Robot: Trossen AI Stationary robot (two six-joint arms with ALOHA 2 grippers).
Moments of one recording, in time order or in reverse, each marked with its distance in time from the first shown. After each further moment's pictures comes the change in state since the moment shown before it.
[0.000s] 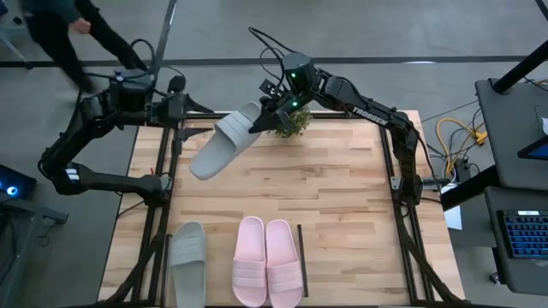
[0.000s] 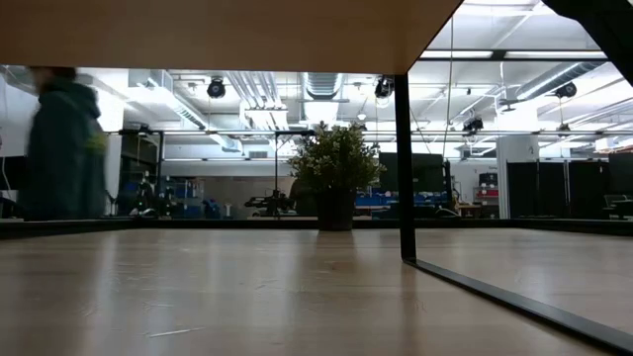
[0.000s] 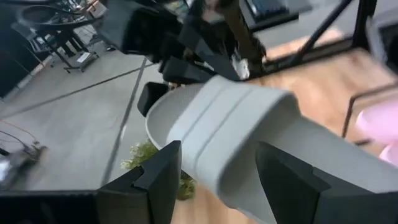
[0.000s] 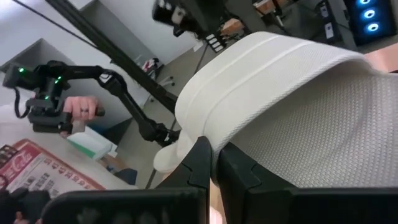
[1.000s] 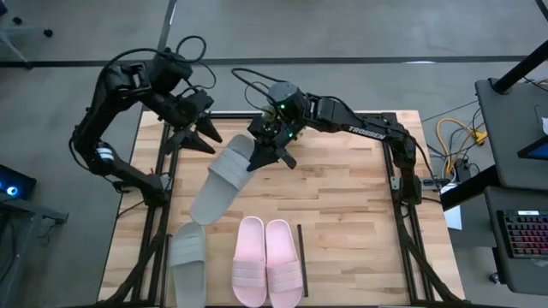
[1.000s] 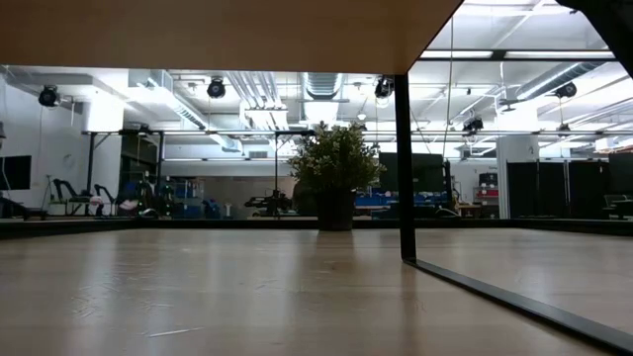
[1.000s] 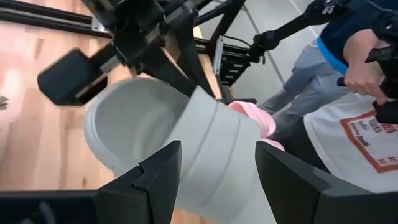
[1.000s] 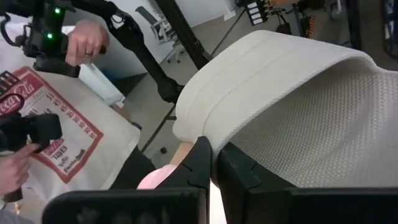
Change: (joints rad) left arm 0.002 0.398 0.540 -0.564 0.508 -0.343; right arm 0.191 0.008 0.000 -0.061 0.009 -0.229
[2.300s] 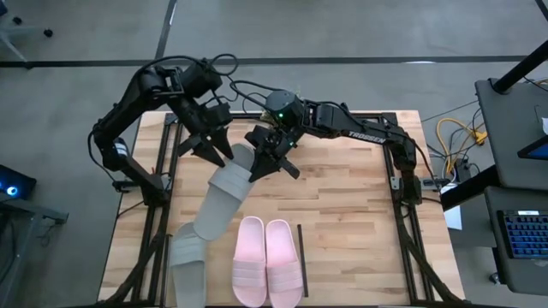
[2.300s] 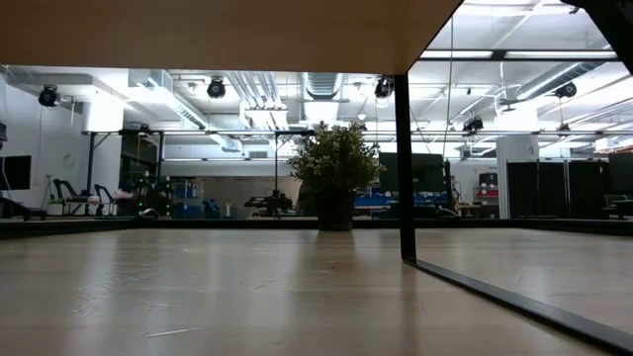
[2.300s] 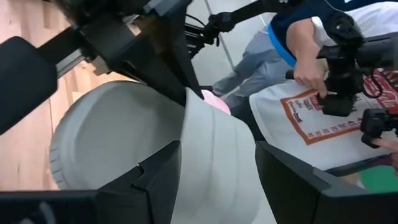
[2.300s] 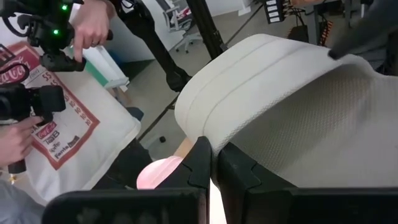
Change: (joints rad) left arm -0.063 0.136 0.029 -0.056 0.177 -0.012; right arm 0.046 0.000 0.000 -0.024 -0.008 -0.115
